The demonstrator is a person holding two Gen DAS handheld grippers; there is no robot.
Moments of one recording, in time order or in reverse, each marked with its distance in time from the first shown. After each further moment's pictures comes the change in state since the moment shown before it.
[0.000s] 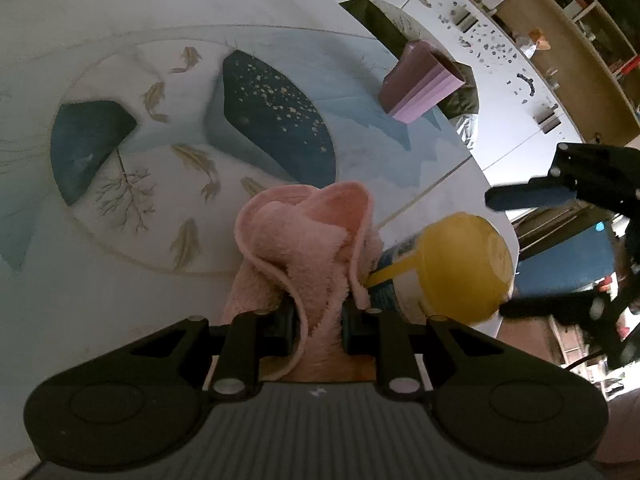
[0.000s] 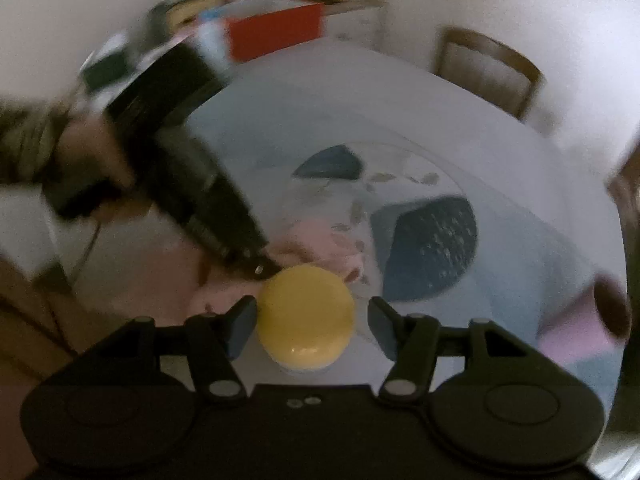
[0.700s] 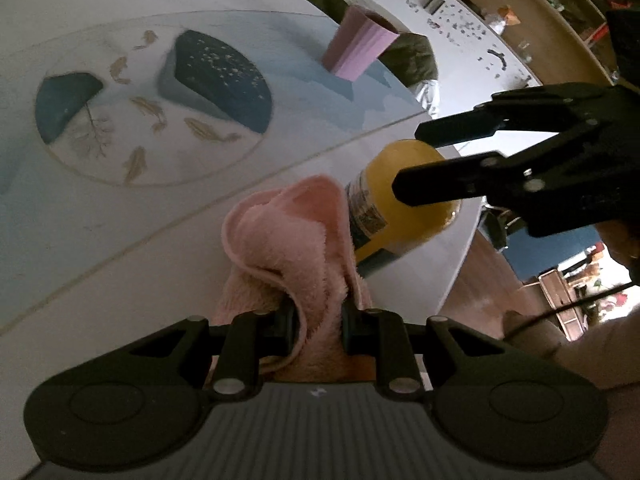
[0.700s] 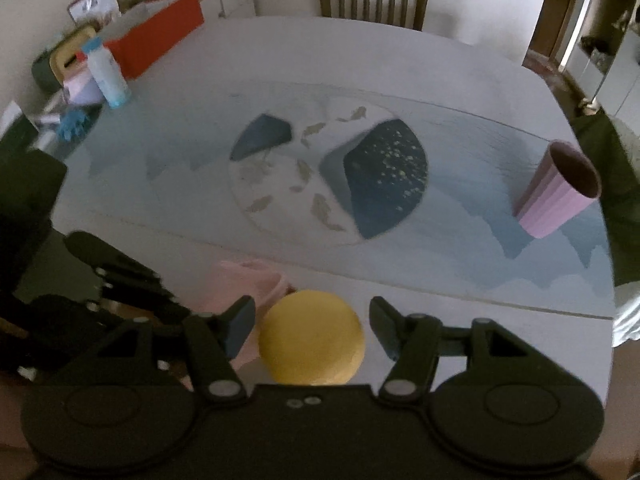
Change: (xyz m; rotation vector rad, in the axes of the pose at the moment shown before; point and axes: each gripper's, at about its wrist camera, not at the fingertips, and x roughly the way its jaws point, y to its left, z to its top) left arm -0.023 -0.043 -0.062 0.074 0.007 -0.034; right arm 0.003 0.014 -0.006 0.338 0.116 -0.158
